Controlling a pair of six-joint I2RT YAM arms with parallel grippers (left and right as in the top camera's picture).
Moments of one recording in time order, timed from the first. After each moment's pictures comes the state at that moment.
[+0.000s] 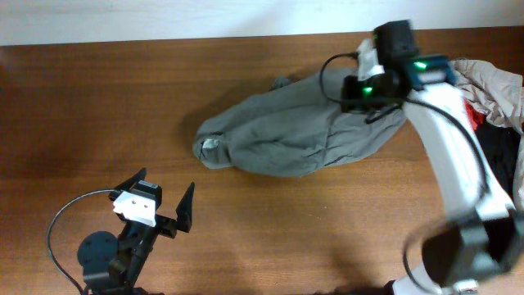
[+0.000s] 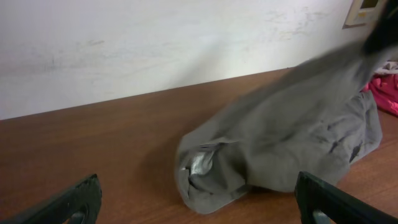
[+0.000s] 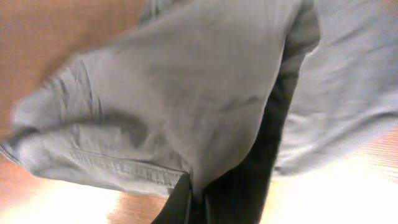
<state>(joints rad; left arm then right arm) 0.10 0.34 0.37 -0.22 0.42 0.09 0.10 1.75 1.74 -1.12 -0.23 0.19</state>
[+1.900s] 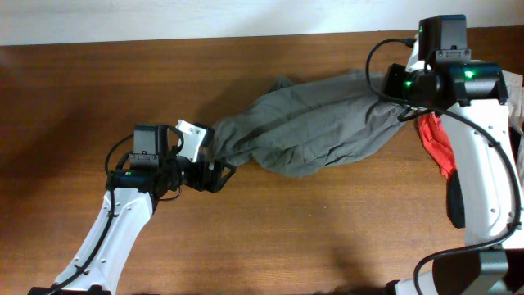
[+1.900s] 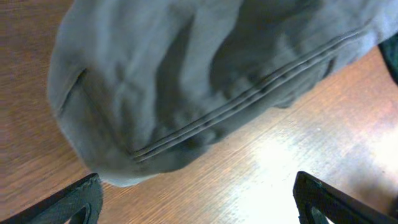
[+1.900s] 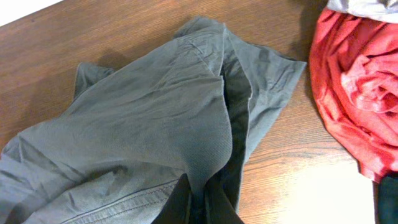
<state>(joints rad) -0.10 1.40 0.84 -0.43 0.57 0.14 -0.02 1.65 1.75 -1.13 -0.02 0.30</state>
